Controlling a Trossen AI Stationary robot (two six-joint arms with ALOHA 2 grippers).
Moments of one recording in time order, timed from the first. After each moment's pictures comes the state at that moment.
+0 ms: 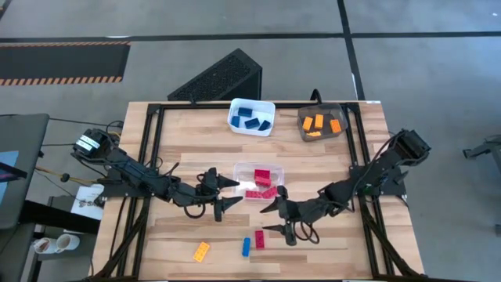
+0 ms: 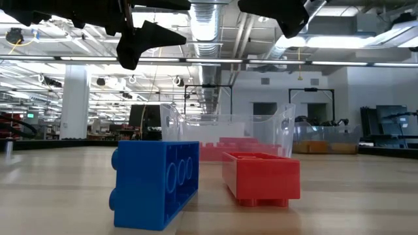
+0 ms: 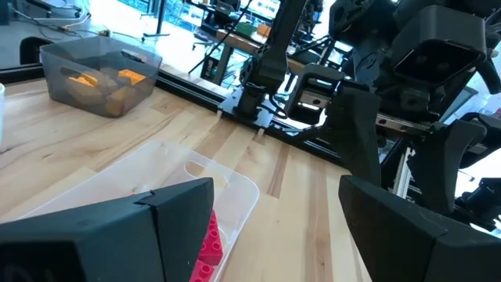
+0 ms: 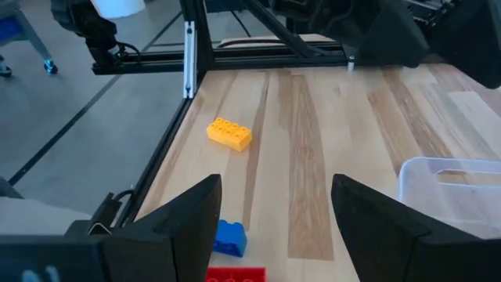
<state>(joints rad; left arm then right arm) -0.44 1.46 0.56 0.77 -0.59 -0.46 0.52 1.56 0.87 0.33 0.34 0.26</state>
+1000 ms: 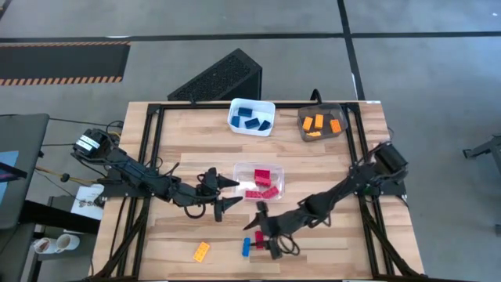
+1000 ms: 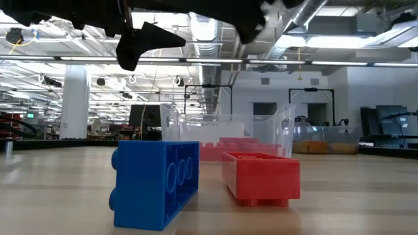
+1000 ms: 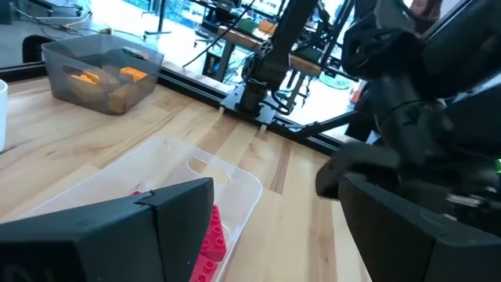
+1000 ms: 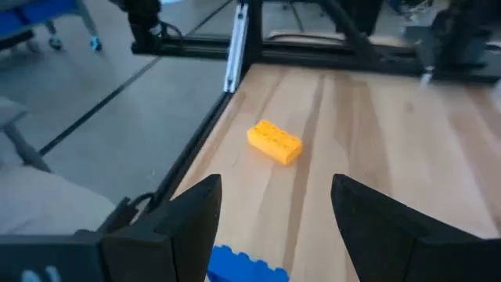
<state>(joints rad) -0.44 1.46 0.56 0.75 -0.60 -0.46 0.51 1.84 1.05 0.46 0.19 0.15</state>
